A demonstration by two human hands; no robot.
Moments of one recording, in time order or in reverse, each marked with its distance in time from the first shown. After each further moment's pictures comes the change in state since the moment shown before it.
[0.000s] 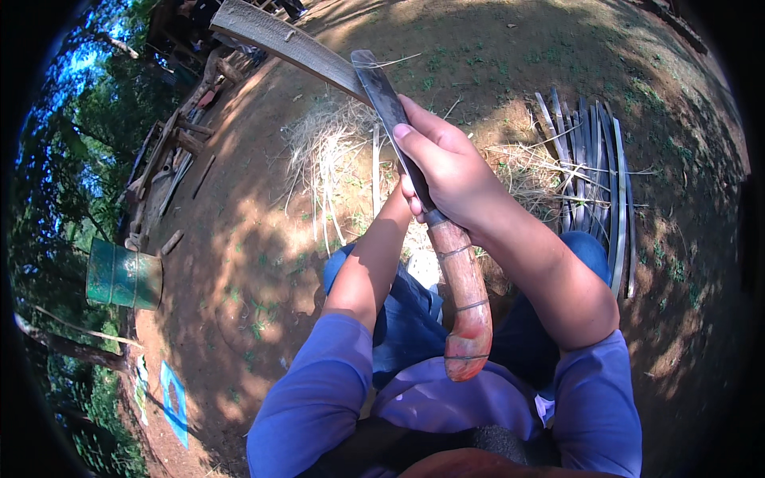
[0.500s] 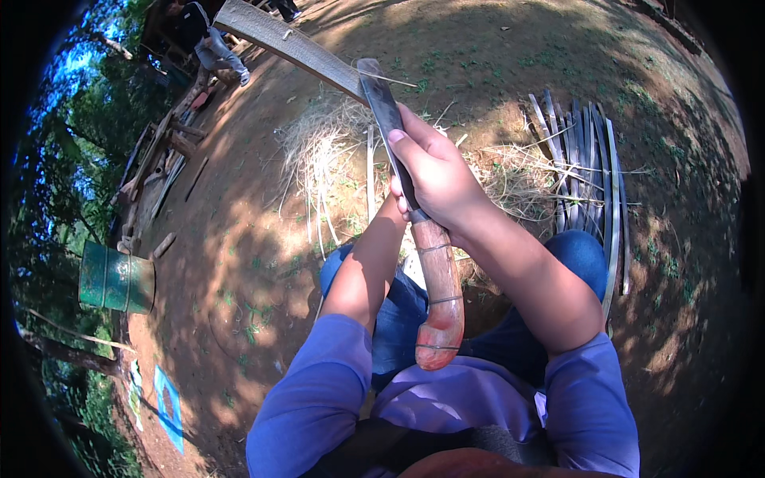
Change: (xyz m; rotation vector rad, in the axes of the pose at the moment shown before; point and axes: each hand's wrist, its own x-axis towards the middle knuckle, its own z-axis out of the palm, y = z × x) left_hand -0.008 0.002 -0.011 -0.008 -0.002 0.022; right_hand 0.010 0.027 0.016 0.047 0.055 -0.003
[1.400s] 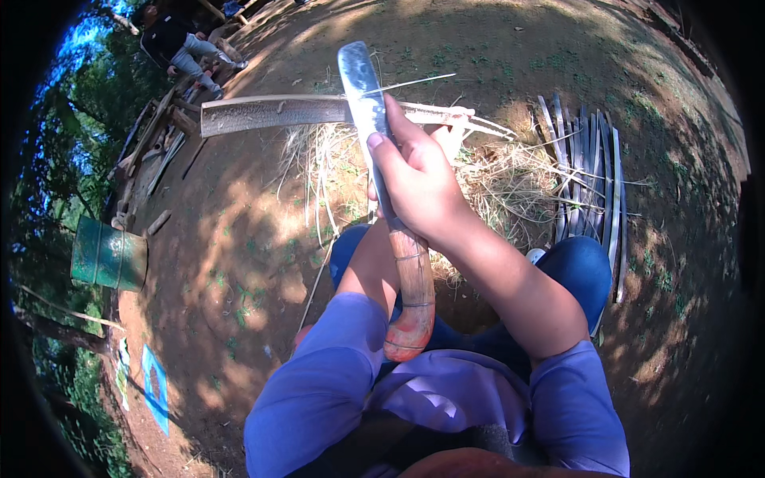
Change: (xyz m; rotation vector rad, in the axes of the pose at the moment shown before) left_hand 0.003 0.001 -0.010 0.058 0.067 0.122; right_hand 0.005 0.027 0.026 -0.116 -0.030 -0.114
